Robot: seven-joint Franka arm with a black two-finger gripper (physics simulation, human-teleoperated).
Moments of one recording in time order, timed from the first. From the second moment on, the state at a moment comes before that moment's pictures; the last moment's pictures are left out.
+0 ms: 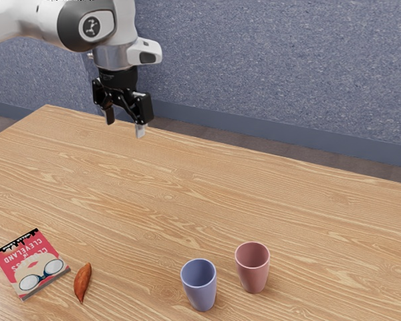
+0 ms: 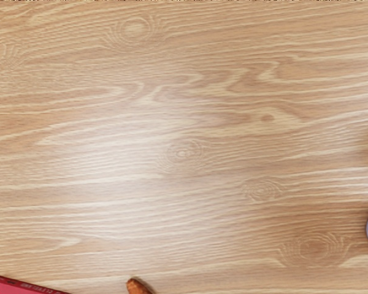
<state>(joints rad) -0.17 0.00 0.03 -1.63 0.09 1.57 -0.03</state>
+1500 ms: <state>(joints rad) 1.04 -0.29 -1.48 -2.20 -0.50 2.07 -0.05</state>
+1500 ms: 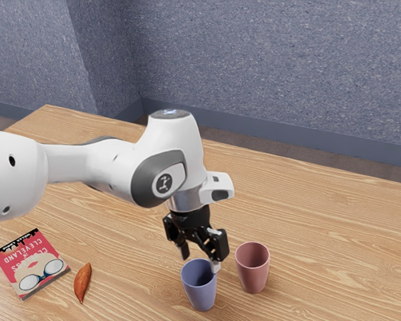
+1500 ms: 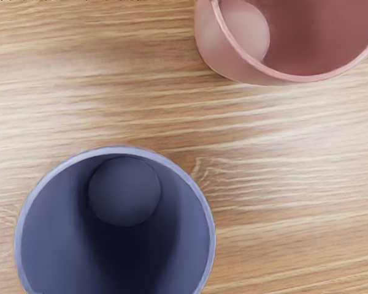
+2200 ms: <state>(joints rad) 1.45 -0.31 -1.92 -2.19 -0.55 2.18 -0.05</state>
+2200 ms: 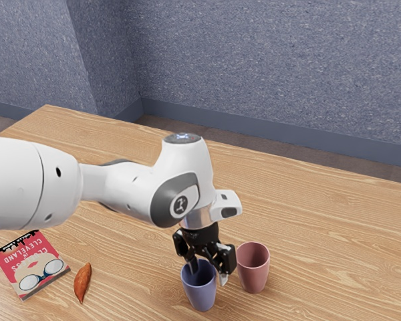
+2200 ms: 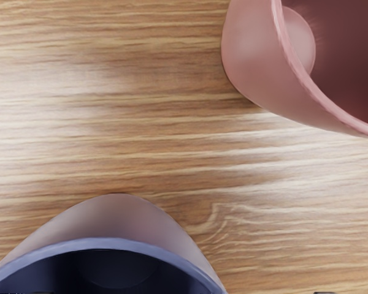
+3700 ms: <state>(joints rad) 1.23 -0.26 -1.61 -2.01 -0.35 1.96 -0.08</state>
